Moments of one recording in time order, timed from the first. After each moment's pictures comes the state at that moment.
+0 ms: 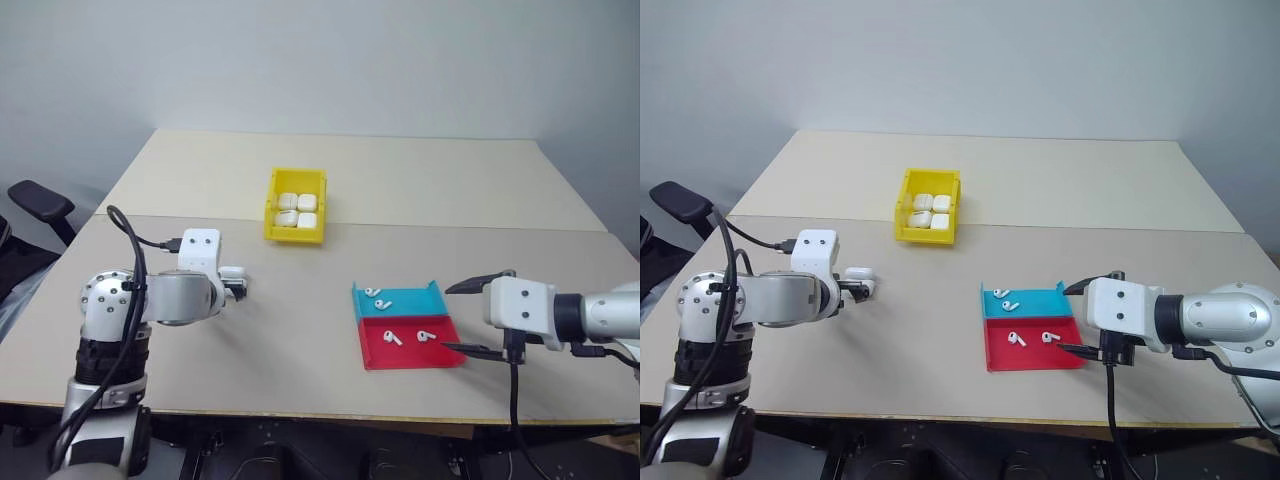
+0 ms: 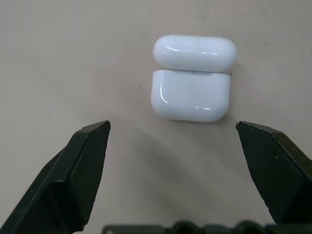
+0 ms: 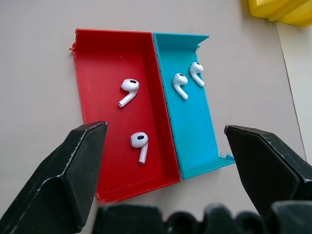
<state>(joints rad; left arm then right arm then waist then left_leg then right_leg) -0.64 0.60 0.04 -0.09 -1.78 1.39 1.36 -0.07 -1.13 -0.18 -0.50 0.28 0.32 1.11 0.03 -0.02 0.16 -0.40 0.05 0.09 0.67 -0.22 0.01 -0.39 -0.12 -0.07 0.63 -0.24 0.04</state>
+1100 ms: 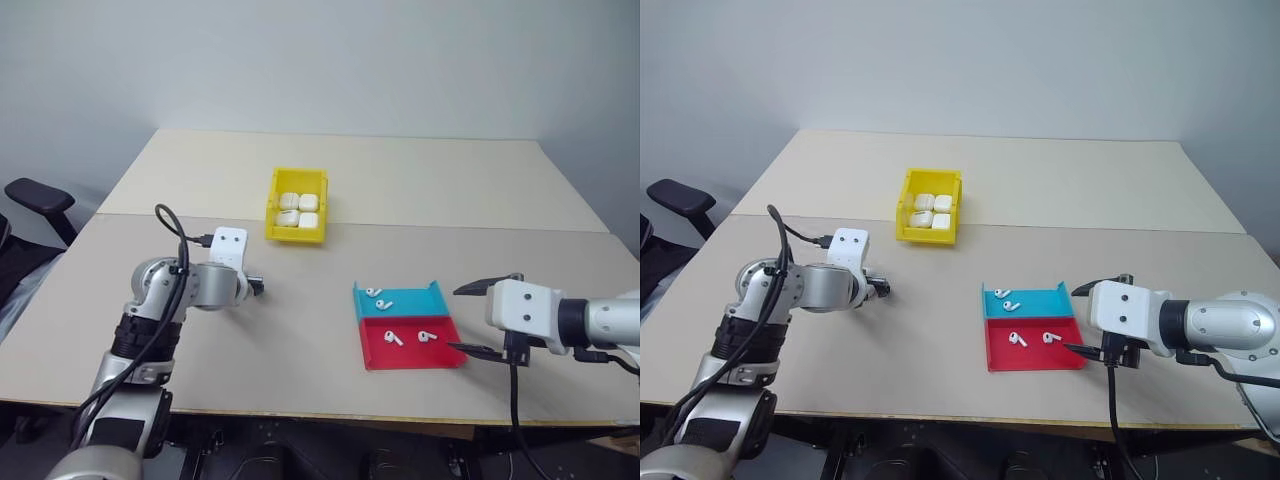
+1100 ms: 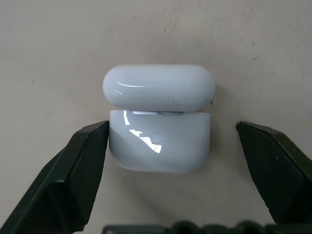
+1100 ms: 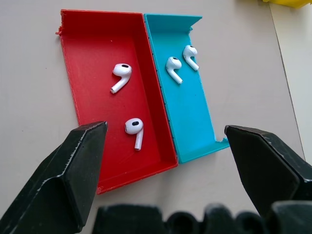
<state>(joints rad) -0.75 0.49 -0.04 0.04 -1.19 1.40 0.89 -0.03 -1.13 -0.21 -0.51 0.25 0.33 1.07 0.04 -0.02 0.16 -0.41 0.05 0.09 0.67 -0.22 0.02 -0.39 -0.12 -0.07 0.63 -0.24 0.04</state>
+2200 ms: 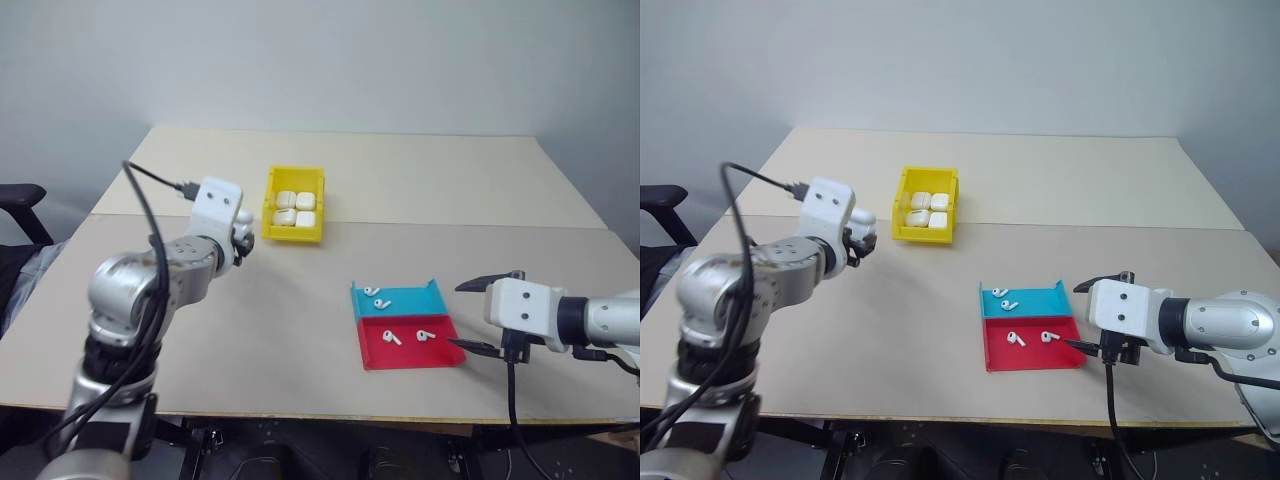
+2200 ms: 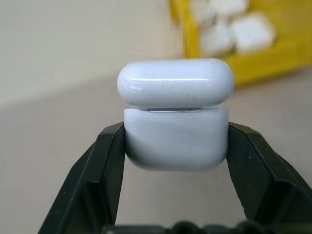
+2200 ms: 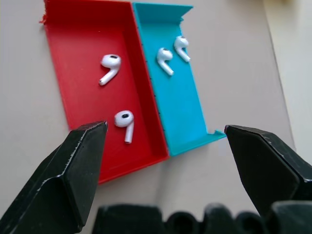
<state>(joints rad) -0.64 0.65 -0.05 -0.52 -0.57 1.17 0.09 -0.07 -1.12 -0.21 -0.52 0.21 0.33 1.06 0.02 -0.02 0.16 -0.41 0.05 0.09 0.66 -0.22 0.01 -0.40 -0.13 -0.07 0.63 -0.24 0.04</state>
